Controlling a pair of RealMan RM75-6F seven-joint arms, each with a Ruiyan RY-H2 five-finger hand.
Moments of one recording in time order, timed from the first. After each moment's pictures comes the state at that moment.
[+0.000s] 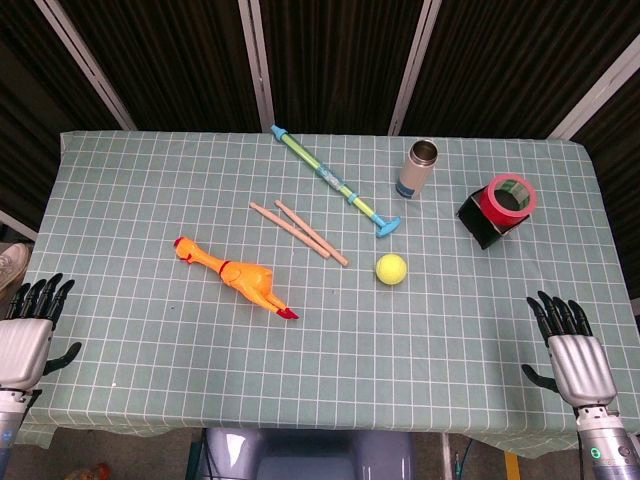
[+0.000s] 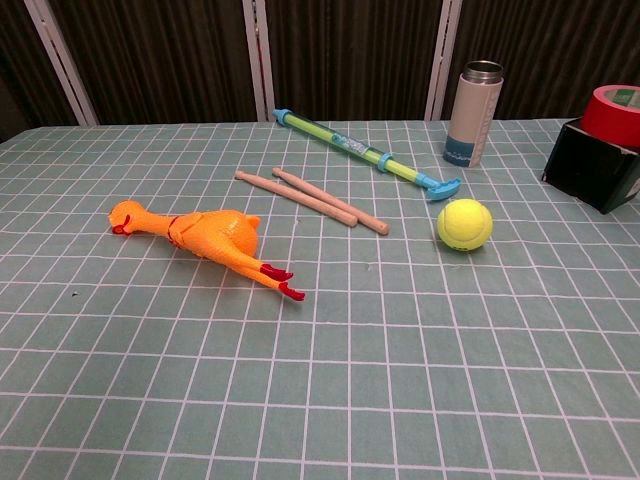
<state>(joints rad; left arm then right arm) -0.11 -1.16 -0.03 -1.63 1.45 1.43 0.24 0.11 -1.11 0.02 -1.65 -1.50 1.38 -0.14</state>
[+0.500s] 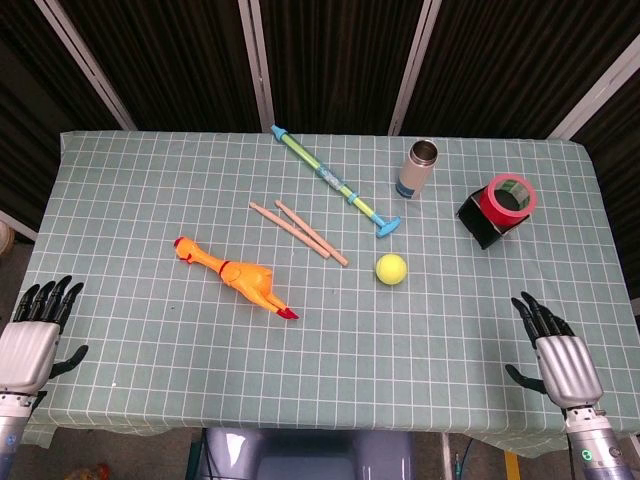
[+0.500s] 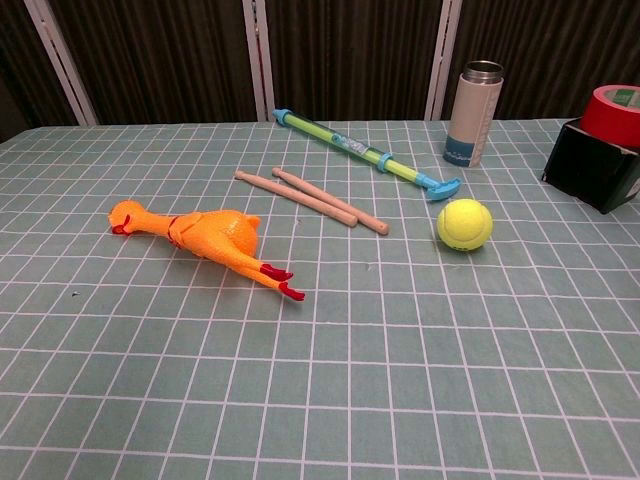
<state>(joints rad) -0.11 -1.16 -0.01 -1.64 1.51 1.45 0.24 0.11 -1.14 0.01 -1.65 -1.57 1.40 -0.01</state>
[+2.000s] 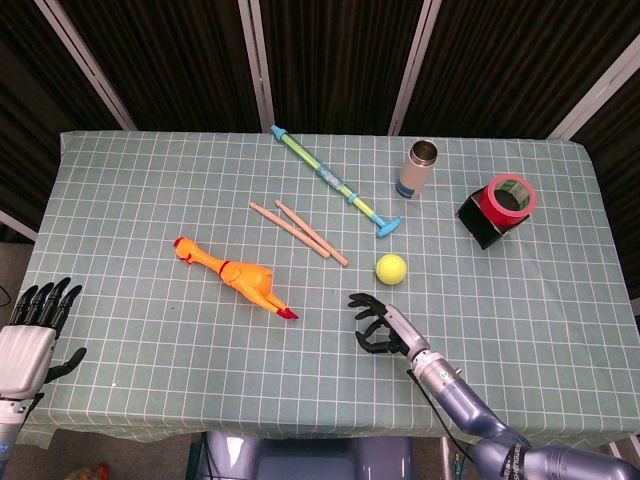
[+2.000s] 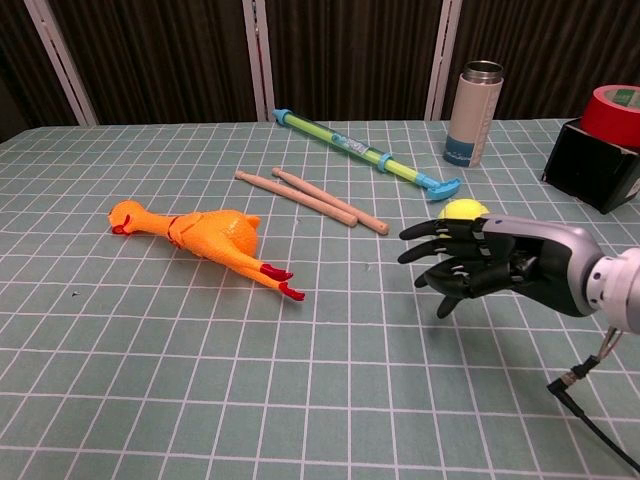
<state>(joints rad) -0.10 -1.17 0.00 -1.58 1.56 1.49 0.17 0.53 -1.50 0.22 -1.67 -1.17 0.75 0.56</state>
